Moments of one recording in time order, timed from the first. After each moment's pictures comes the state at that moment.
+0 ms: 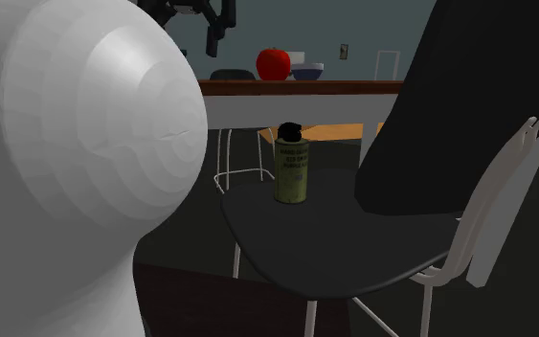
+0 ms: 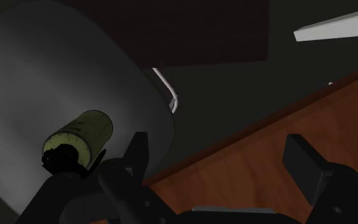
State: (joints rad) arm -0.01 -0.74 0.01 -2.40 0.12 1.52 0.05
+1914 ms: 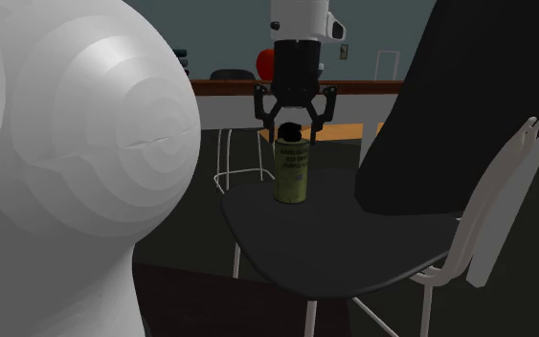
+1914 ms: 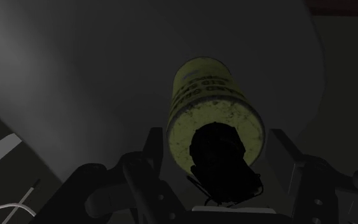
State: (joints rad) arm -0.11 -0.56 -0.28 -2.66 -0.13 2.15 -0.36
